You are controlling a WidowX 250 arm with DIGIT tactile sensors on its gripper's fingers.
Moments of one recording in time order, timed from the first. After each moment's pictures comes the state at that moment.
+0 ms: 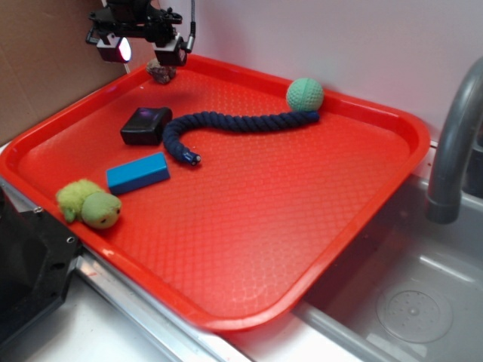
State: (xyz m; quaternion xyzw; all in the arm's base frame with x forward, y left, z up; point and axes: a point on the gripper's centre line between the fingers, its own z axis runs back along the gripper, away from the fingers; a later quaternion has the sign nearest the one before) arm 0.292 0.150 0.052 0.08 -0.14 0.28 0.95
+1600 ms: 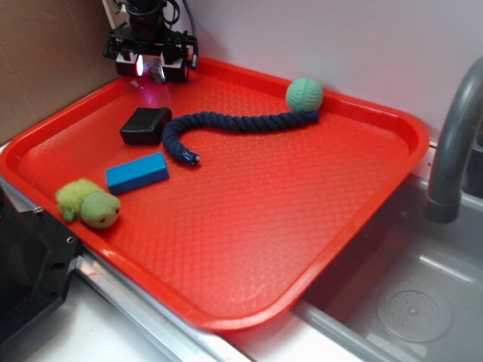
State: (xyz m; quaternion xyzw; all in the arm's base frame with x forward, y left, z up) arm 0.313 0.173 0.021 0.13 -0.11 0.32 0.93
